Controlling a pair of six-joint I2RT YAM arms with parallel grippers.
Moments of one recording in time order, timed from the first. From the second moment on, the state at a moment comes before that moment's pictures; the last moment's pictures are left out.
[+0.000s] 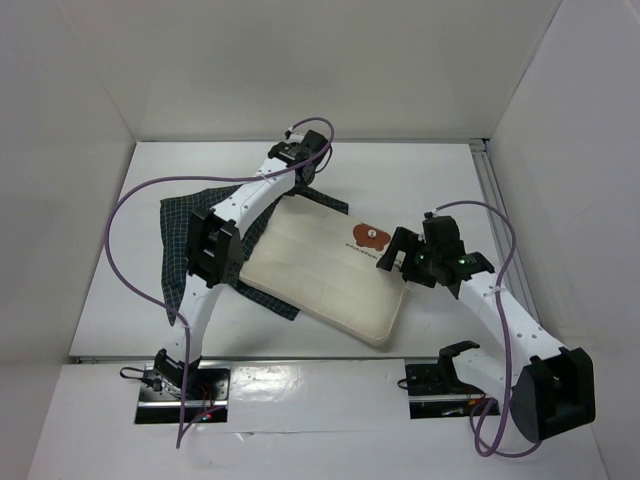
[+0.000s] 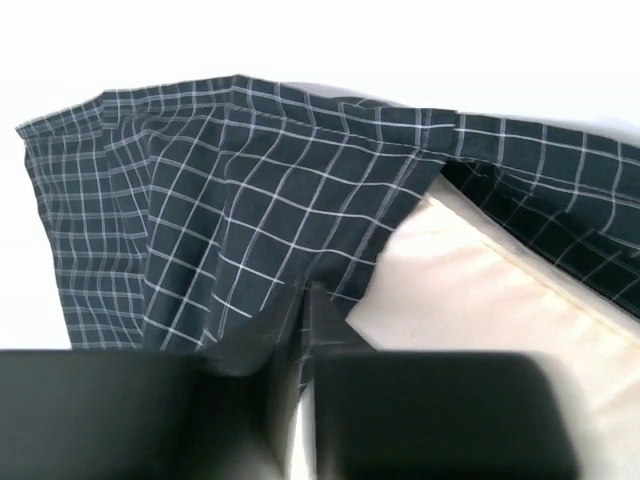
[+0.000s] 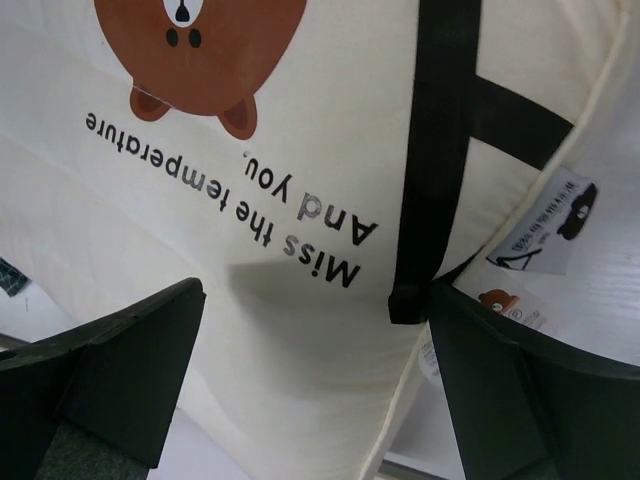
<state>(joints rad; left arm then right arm) -0.54 2.33 2.26 -1.08 -0.68 -0.40 0.26 1.02 0.68 -0.52 -0.15 0.63</state>
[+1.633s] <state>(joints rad) -0.50 2.38 2.22 -1.06 -0.80 -0.37 0.26 1.02 0.63 -0.40 -0.22 0.60</state>
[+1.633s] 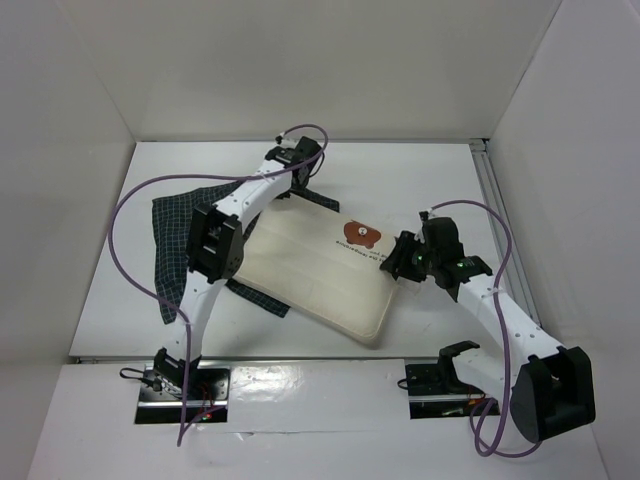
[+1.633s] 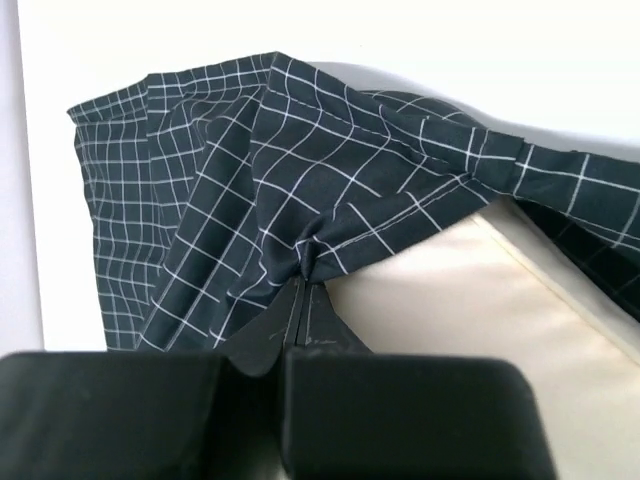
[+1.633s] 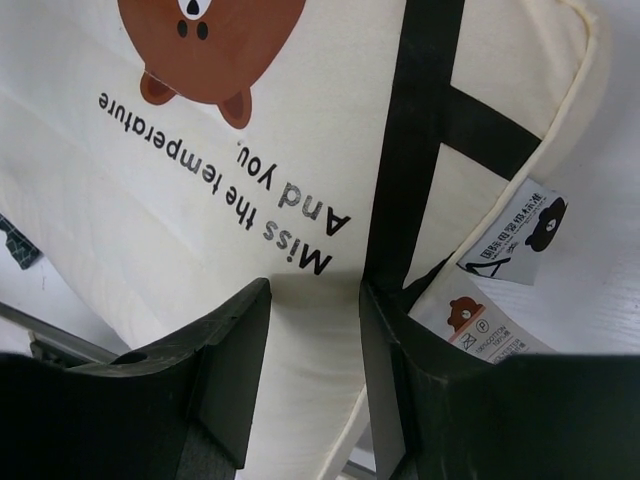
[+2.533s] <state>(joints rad) -0.70 2.27 2.29 -0.93 0.06 -0.31 0.41 0.88 0.69 -0.41 -0.07 0.70</state>
